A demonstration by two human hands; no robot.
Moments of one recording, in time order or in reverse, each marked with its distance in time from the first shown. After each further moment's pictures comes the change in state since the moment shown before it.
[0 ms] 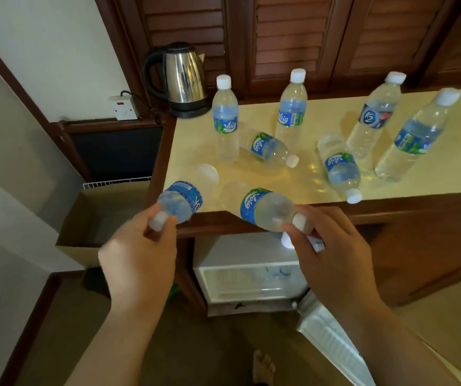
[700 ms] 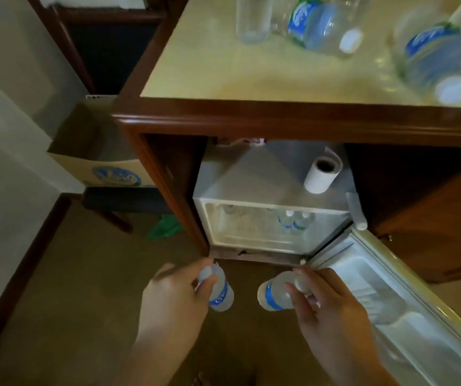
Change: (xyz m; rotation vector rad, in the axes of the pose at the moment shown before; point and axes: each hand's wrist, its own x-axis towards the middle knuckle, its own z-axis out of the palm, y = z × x) left_hand -0.186 -0.113 0.117 0.231 -0.448 -0.051; right_hand -0.198 0.138 0.071 -0.119 -0.445 0.078
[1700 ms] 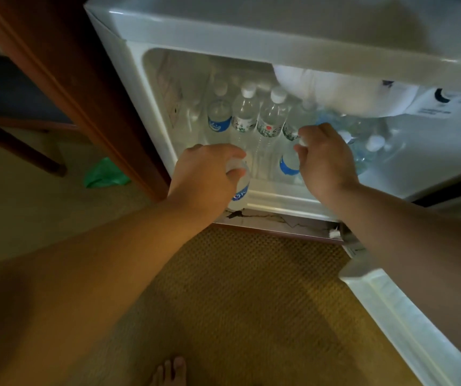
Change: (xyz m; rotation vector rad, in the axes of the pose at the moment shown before) left_hand 0.230 -0.134 0.366 -0.179 0.052 0.170; right_hand 0.229 0.279 0.351 -0.321 -0.015 -0.121
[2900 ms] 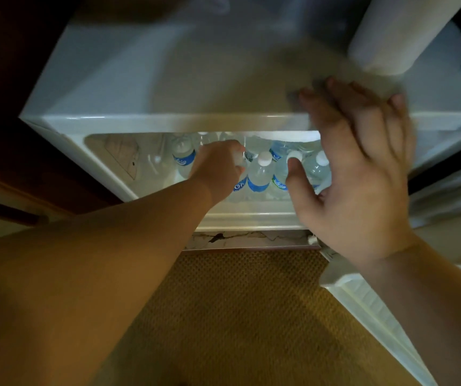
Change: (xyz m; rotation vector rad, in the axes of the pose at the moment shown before) left_hand 0.101 0.056 0.049 0.055 -0.253 0.025; right_hand -0.058 -0.036 -0.158 -0.021 0.460 -0.107
